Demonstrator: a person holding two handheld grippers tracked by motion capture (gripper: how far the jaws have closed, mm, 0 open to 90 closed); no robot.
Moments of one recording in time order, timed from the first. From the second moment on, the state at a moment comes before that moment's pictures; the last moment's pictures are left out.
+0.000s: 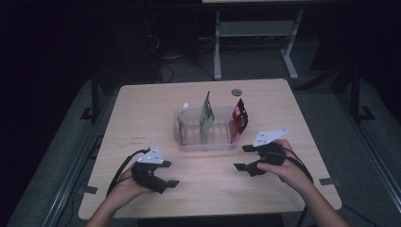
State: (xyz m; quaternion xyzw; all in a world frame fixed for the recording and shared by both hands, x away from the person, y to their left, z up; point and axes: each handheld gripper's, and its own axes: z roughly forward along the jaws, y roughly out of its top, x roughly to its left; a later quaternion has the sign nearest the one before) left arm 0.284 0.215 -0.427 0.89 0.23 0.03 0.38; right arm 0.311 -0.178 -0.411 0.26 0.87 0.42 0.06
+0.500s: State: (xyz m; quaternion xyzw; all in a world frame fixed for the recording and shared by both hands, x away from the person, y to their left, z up) left arm 0.279 0.228 -0.436 0.90 0.24 0.06 0.35; right arm 0.288 -0.218 -0.444 0.32 0.87 0.38 0.08
